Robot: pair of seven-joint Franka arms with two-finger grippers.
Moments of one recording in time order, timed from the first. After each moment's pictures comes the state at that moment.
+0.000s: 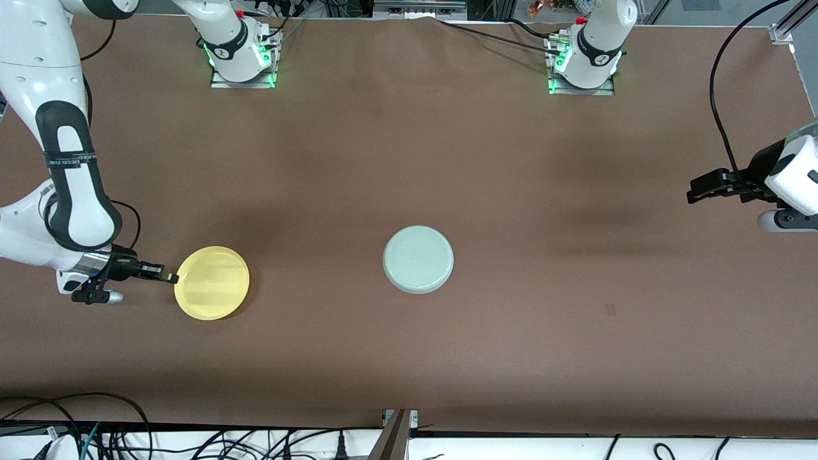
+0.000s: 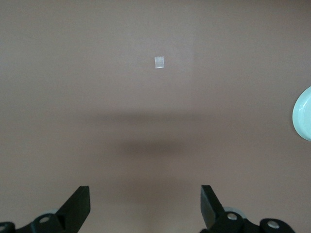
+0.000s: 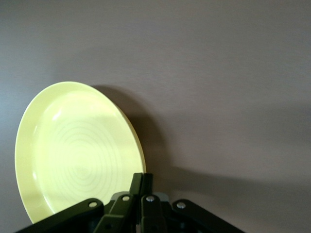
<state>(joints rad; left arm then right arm) 0.10 0.19 -0.08 -1.48 -0.01 1.56 -0.02 -0.10 0.70 -0.10 -1.64 0.59 2.23 -0.49</state>
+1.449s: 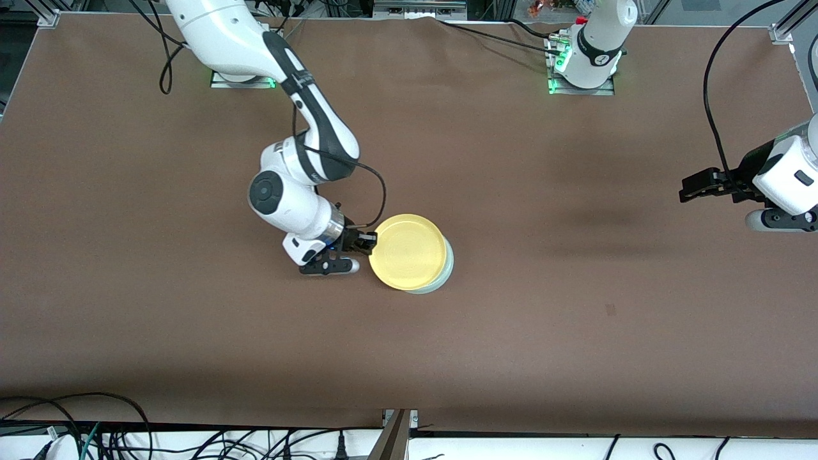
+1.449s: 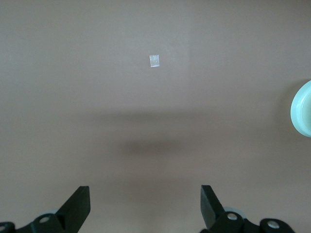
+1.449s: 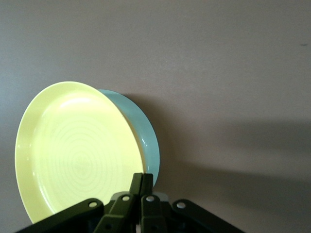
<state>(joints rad) 0.09 0.19 -0.09 -1.48 -0.01 1.56 -0.02 0.63 0.70 -0.08 -1.59 0.52 2.46 0.20</state>
